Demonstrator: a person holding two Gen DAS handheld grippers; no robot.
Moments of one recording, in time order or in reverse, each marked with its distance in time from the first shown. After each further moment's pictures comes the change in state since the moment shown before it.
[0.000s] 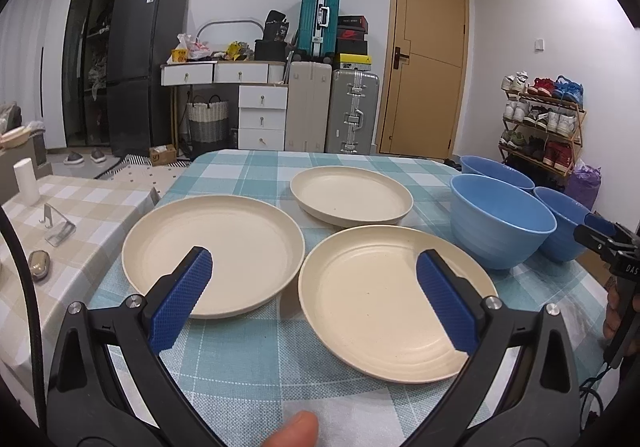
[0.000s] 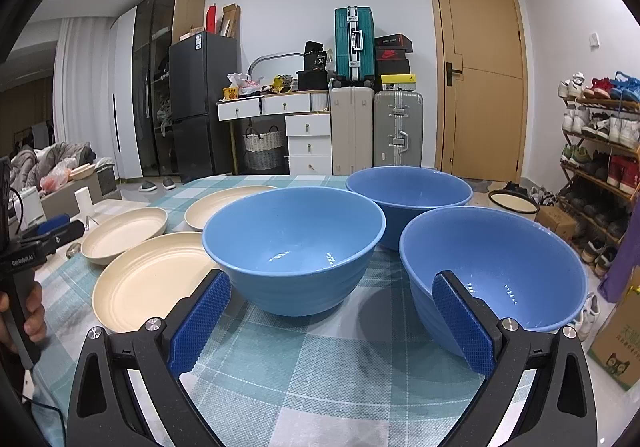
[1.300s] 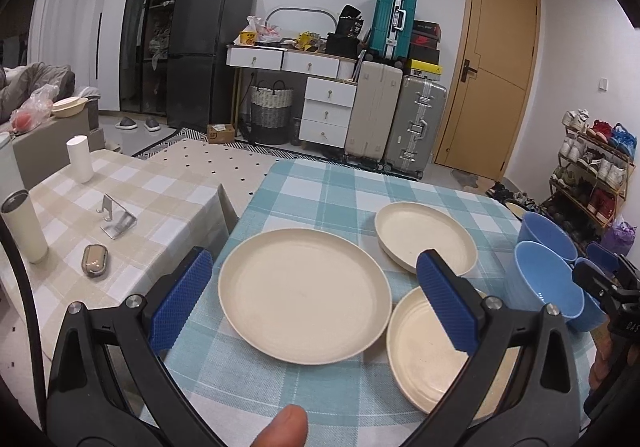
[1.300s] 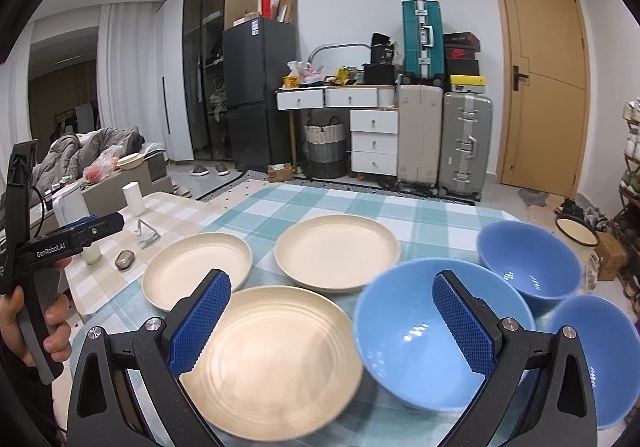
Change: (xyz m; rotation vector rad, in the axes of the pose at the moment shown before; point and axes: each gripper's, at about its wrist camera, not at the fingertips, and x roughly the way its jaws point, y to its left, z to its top) left arm -0.031 0.084 0.089 -0.169 0.034 0.204; right arm 0.053 0.123 0.098 -0.095 0.061 0.195
